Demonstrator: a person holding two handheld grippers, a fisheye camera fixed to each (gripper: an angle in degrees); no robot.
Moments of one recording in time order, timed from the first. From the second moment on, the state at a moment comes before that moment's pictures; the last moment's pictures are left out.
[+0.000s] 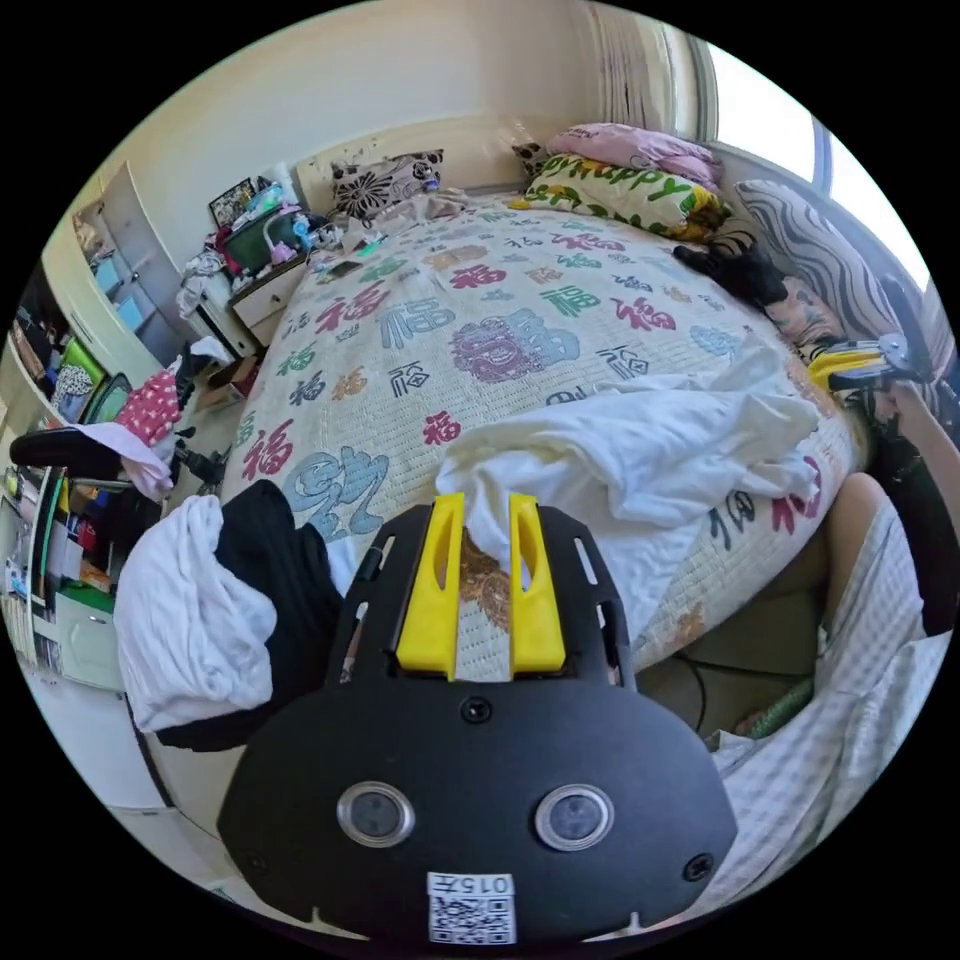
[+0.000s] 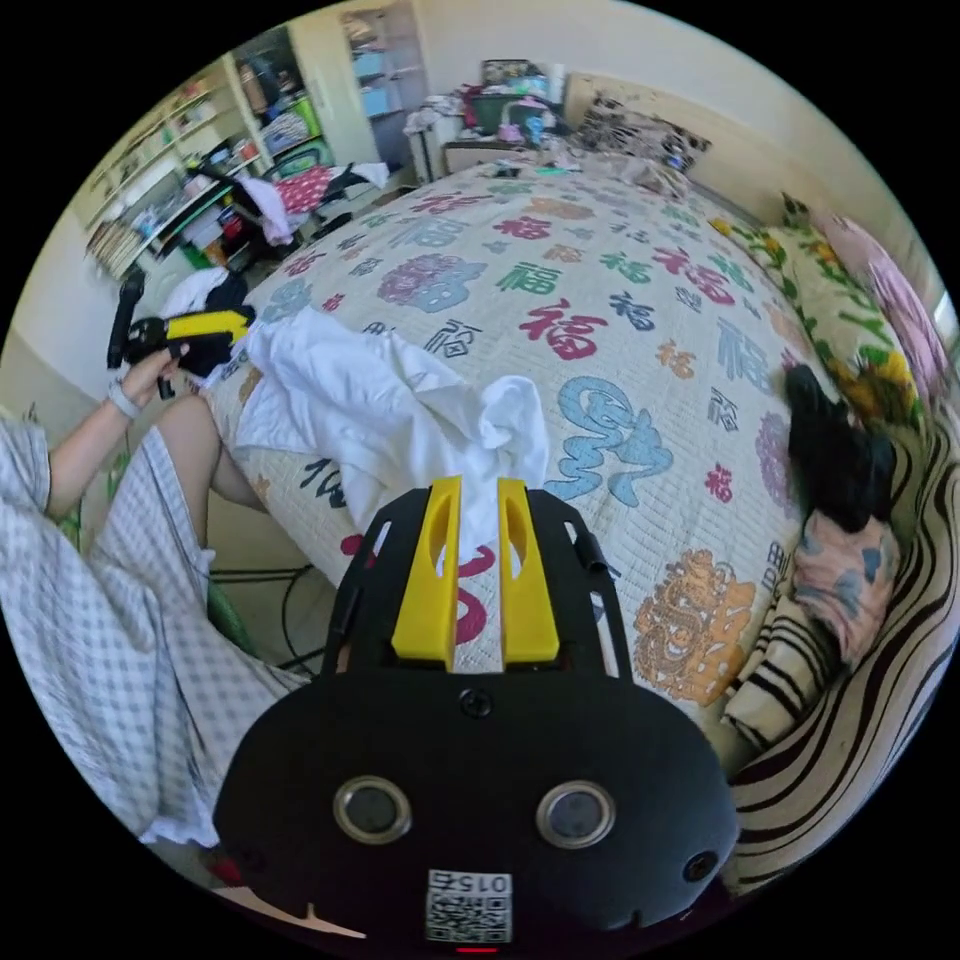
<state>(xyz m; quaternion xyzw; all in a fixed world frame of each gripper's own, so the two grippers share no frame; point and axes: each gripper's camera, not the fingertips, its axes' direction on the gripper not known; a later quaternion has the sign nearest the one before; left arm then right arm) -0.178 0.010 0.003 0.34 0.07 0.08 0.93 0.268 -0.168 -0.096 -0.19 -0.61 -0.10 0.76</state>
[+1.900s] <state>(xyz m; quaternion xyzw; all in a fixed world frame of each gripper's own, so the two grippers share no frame) -0.067 0.078 -0.175 0.43 0.25 0.25 0.83 0.260 -0.152 -0.341 -0.15 -0.64 -0.04 0.75</state>
